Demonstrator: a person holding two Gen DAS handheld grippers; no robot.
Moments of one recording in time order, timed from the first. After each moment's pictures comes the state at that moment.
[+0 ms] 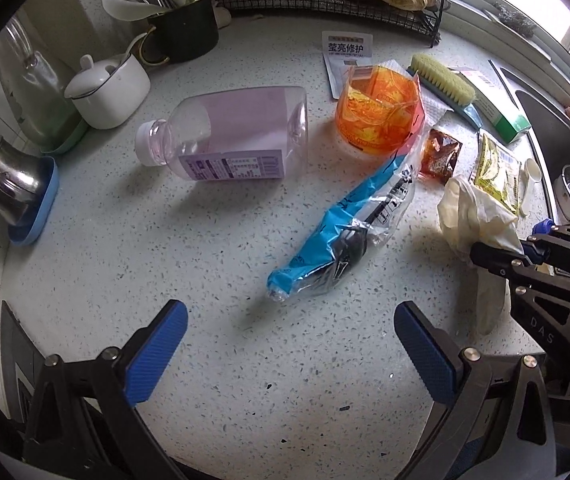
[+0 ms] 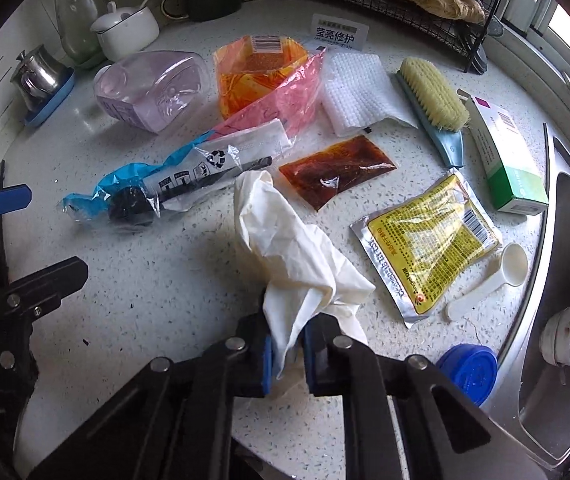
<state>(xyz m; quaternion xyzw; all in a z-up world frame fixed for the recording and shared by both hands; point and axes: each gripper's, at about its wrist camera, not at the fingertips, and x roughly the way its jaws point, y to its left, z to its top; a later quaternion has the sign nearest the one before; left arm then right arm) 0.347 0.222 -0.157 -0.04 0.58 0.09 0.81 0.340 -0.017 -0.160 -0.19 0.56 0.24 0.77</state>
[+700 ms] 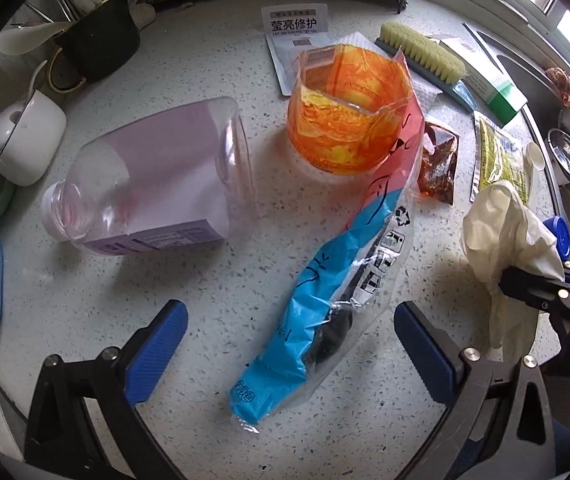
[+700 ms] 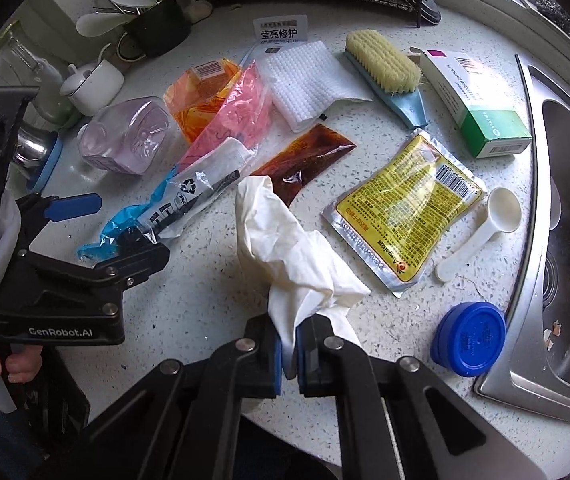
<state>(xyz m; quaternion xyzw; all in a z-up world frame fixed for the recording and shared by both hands) 0.421 0.217 -0.195 -0.01 0.62 0.01 0.78 0.356 -0.043 -0.151 -0.08 0.61 0.21 0.76</state>
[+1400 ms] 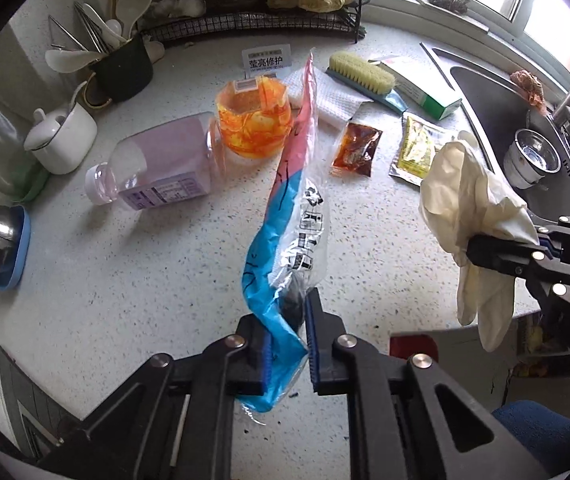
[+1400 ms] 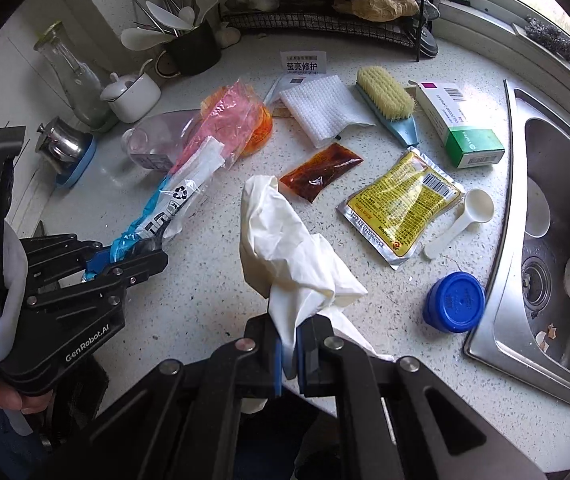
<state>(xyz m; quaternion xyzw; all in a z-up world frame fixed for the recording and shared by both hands) 0.349 0.163 -0.146 0.00 0.57 0.00 0.82 0.304 -0.056 -0.103 -0.08 0.55 0.24 0.79</state>
